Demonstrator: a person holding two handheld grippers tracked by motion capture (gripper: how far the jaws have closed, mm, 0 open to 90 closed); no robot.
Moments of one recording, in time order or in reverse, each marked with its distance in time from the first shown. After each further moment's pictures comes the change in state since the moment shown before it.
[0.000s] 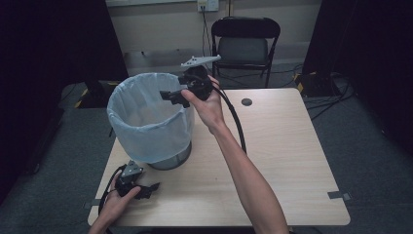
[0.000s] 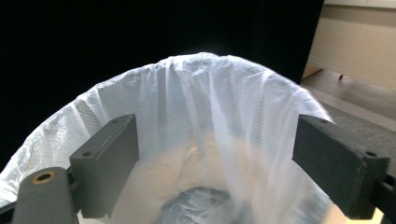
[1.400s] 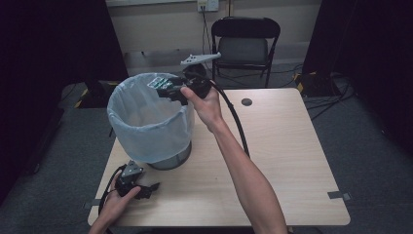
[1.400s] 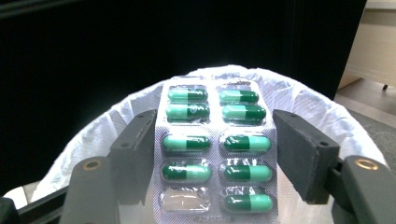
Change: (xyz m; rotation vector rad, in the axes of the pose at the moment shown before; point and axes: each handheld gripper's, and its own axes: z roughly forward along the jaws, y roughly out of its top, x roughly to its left) left arm 0.000 0.000 0.000 -0.001 0.000 0.000; right arm -0.002 0.005 0.010 -0.023 0.127 0.017
